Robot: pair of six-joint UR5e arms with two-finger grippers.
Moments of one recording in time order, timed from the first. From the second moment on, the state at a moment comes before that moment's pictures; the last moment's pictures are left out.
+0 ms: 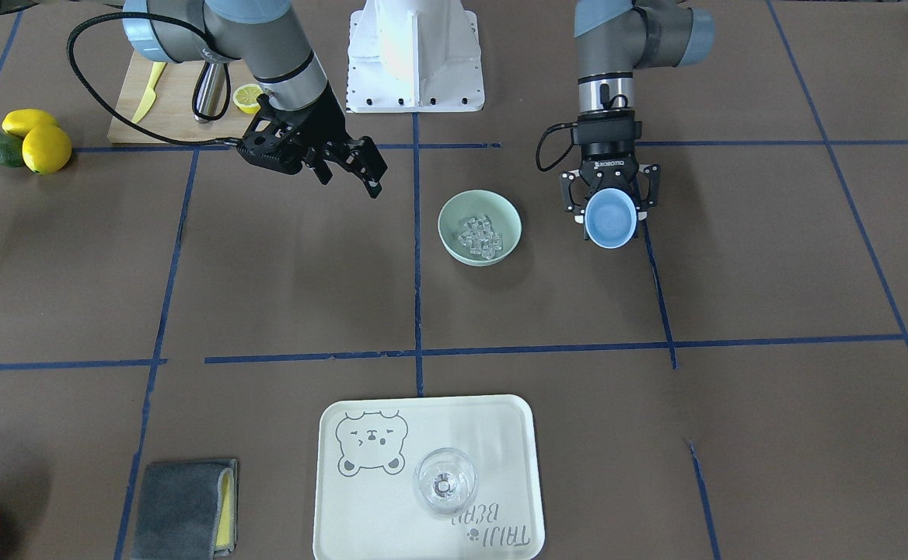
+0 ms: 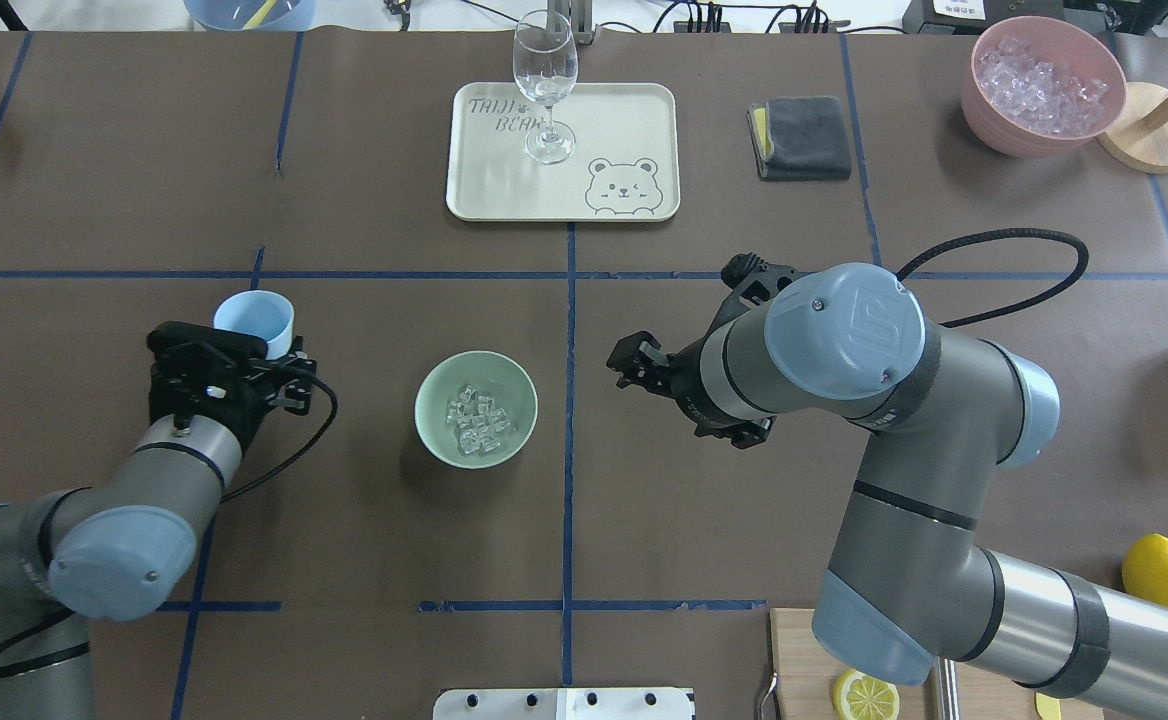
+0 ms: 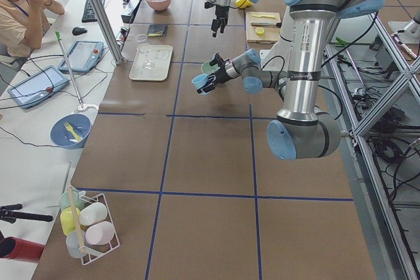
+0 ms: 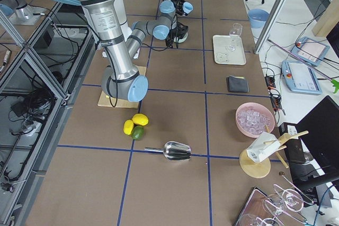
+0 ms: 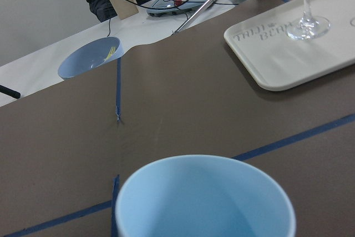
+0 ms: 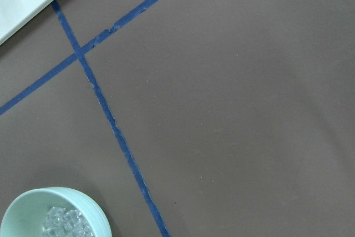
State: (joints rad) left arm -0.31 -1.61 -1.93 -2.11 -0.85 -1.11; right arm 0.48 -1.10 1.93 -1.39 1.82 1.80
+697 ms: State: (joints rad) left arm -0.31 -1.34 -1.68 -2.85 -0.69 -1.22; right arm 0.48 -1.10 1.93 -1.39 1.81 1.76
